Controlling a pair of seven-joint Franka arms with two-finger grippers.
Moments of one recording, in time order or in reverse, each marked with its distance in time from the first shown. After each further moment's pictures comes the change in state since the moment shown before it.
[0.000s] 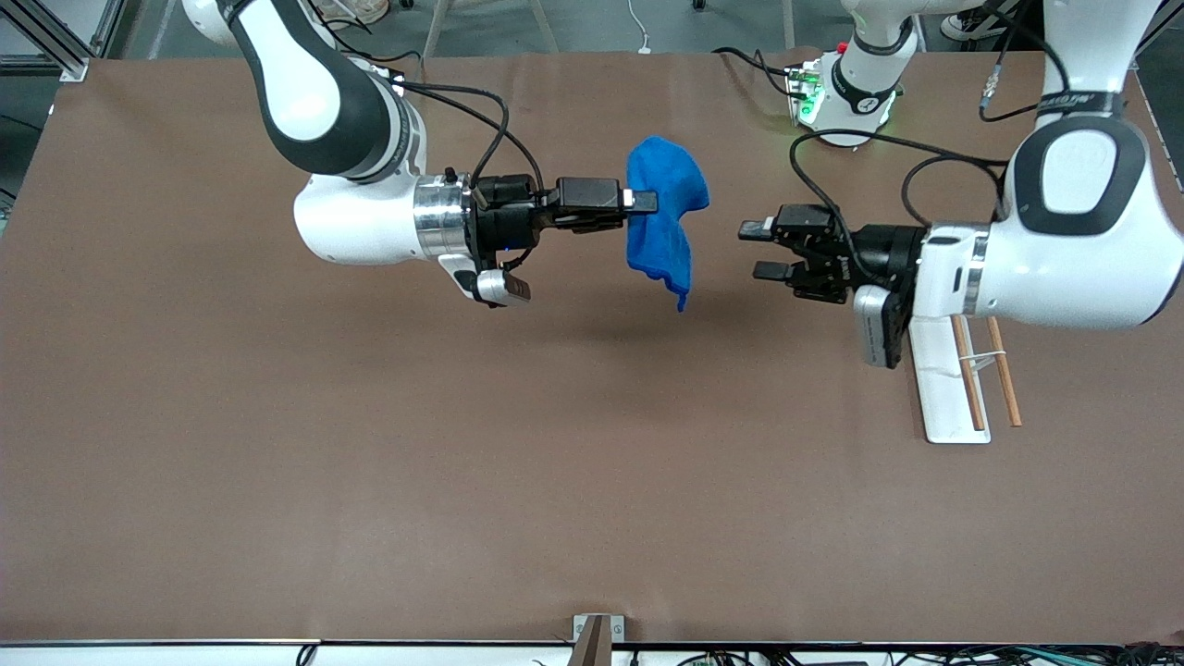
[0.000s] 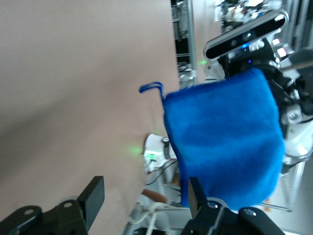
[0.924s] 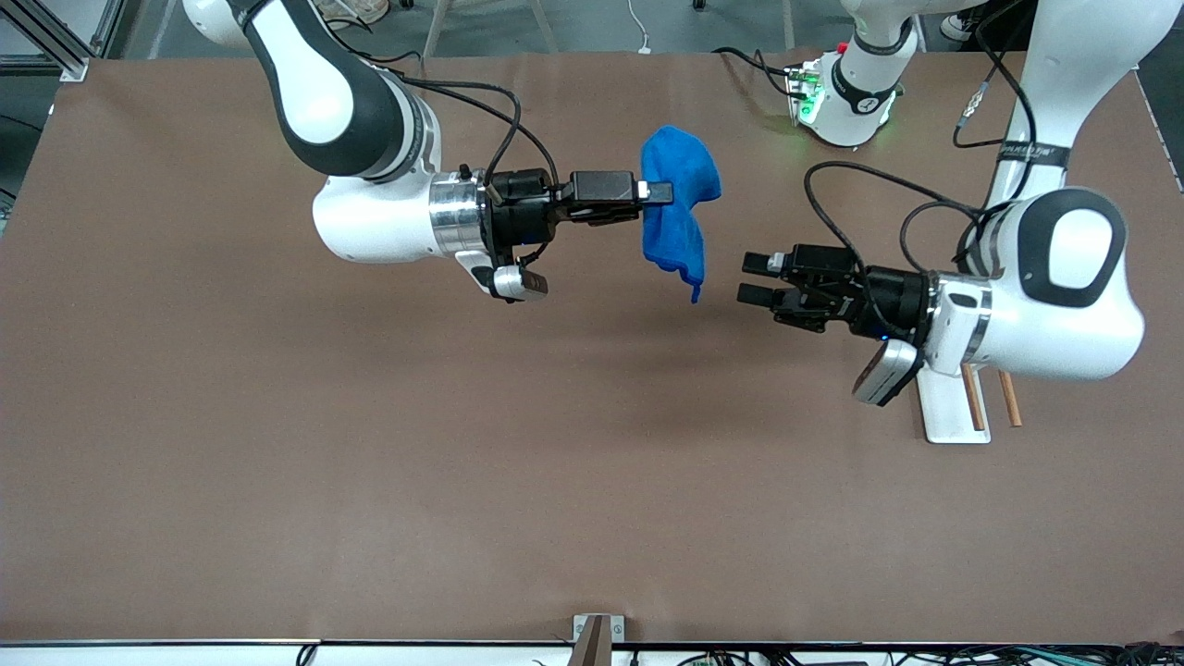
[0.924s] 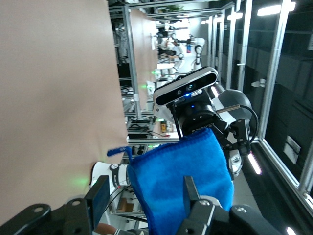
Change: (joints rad) left arm 0.027 0.120 -0.006 0.025 -0.260 -0.018 0.116; right arm 0.019 0.022 0.000 0.010 0.021 0.000 -0.001
